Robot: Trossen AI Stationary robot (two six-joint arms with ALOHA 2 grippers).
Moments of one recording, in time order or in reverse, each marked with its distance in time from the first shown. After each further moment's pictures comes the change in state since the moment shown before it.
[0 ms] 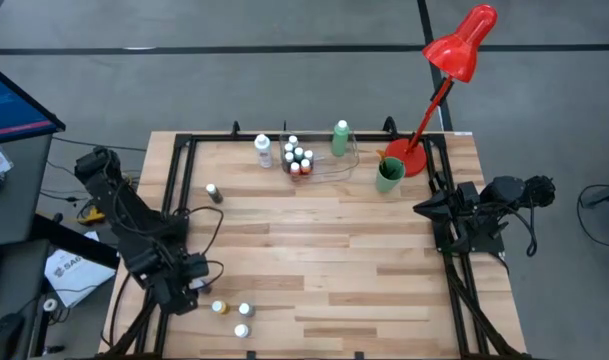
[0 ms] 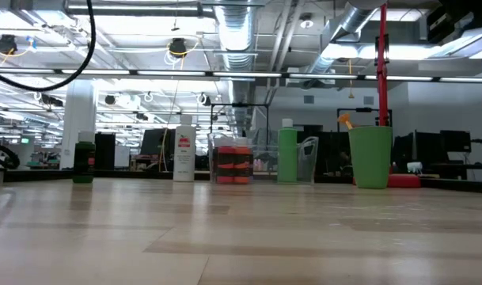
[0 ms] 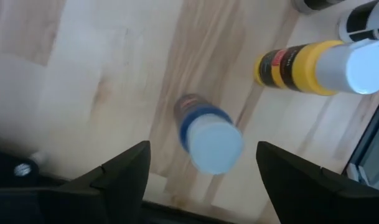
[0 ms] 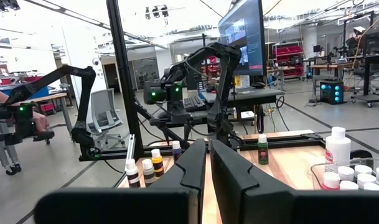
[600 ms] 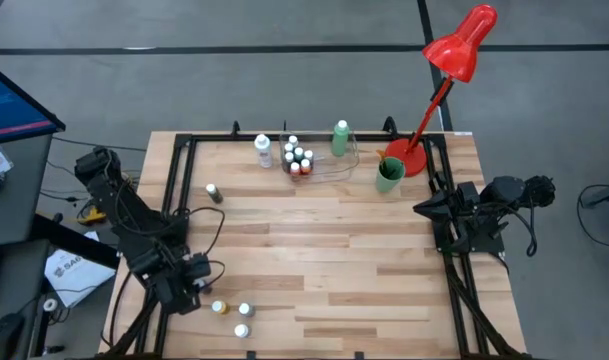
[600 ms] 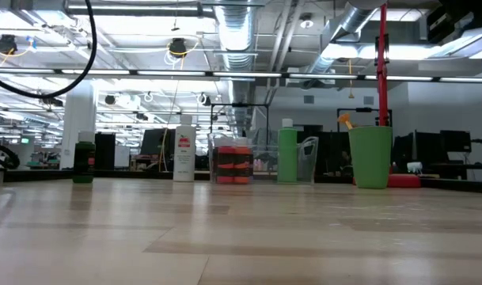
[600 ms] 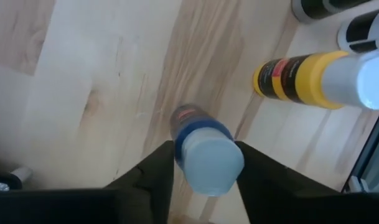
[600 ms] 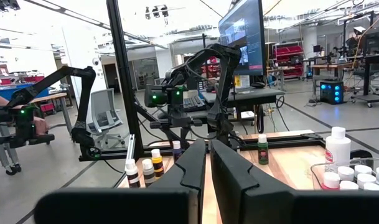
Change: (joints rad) left arm 0.005 0.000 -0.054 0.082 -0.028 -0.003; right arm 0.000 0.000 0.000 0.000 0.000 0.000
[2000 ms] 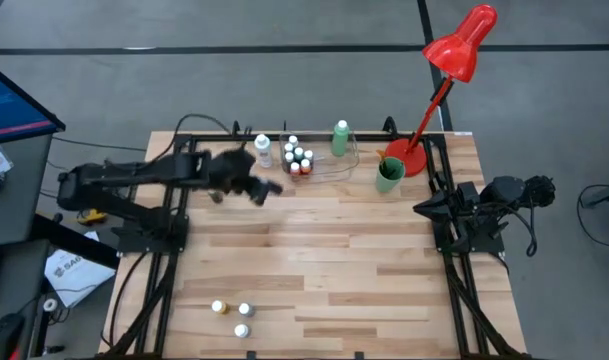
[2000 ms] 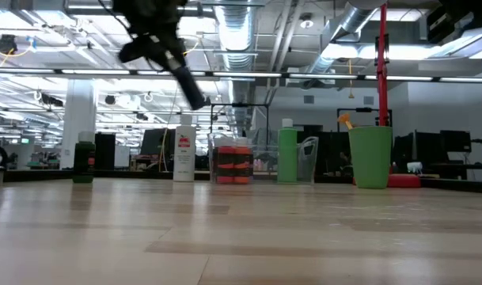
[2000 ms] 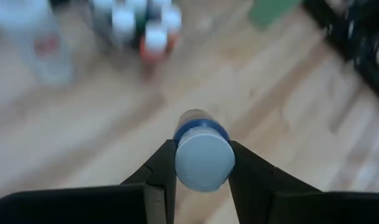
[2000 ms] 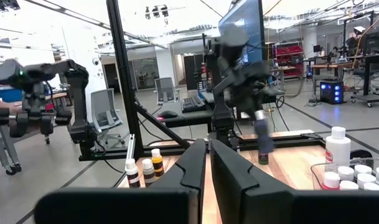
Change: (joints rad) left arm 1.119 -0.015 0.294 0.205 -0.063 0.605; right arm 0.000 0.000 0.000 0.000 0.000 0.000
